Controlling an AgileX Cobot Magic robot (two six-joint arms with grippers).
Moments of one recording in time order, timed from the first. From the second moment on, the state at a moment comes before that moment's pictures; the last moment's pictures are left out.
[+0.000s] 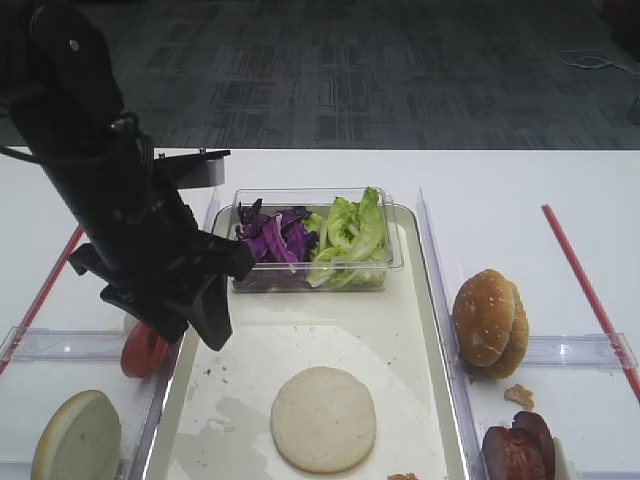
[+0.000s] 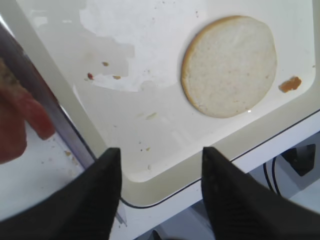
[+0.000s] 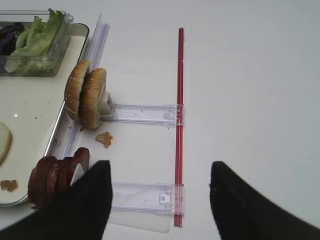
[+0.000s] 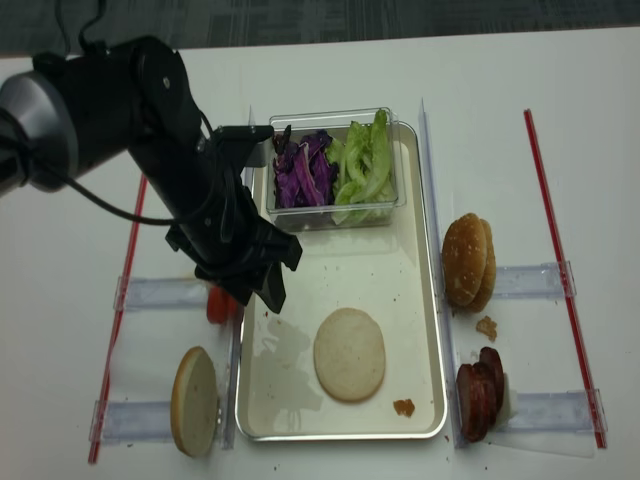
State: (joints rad) left arm -0.42 1.68 -1.16 -0.37 1.14 0.11; right arm -0.02 -0.02 -0.47 0.12 1.14 -0.08
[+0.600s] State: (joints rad) left arm -0.42 1.68 -1.26 -0.14 1.21 0.02; right arm -0.02 -0.02 -0.47 0.12 1.14 -0.08
